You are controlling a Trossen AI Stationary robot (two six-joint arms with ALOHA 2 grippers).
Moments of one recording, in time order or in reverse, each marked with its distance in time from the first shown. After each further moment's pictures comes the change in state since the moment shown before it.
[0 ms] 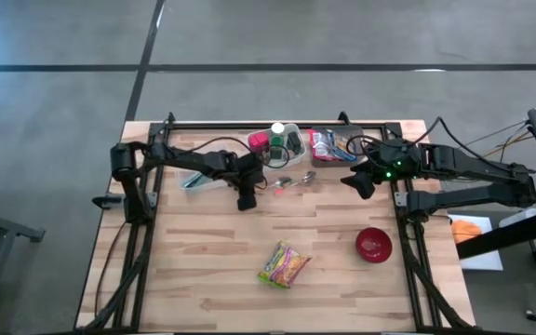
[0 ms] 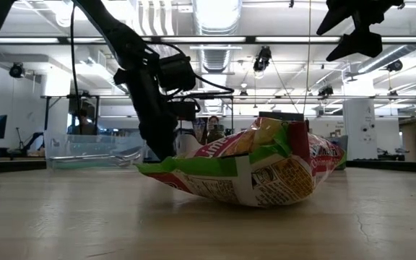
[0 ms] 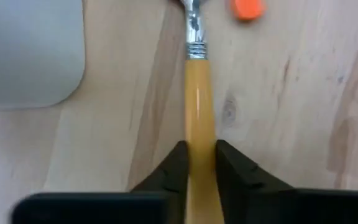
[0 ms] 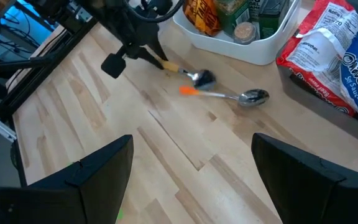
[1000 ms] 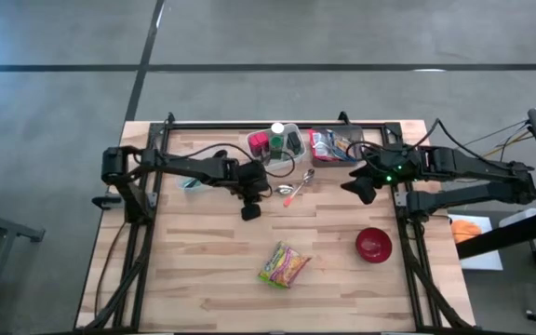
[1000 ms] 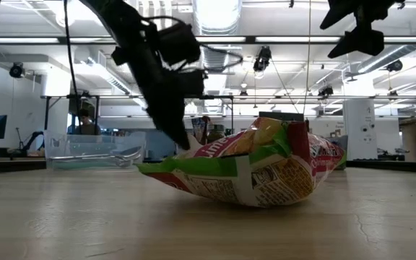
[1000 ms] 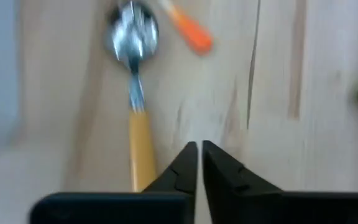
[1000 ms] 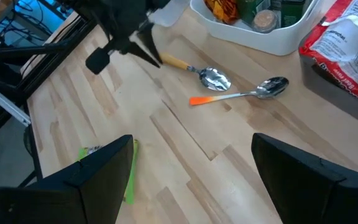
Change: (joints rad) left arm -0.098 -0.080 0.046 -0.014 0.040 -0.093; right arm 0.054 0.000 0.000 -0.001 -0.016 0.017
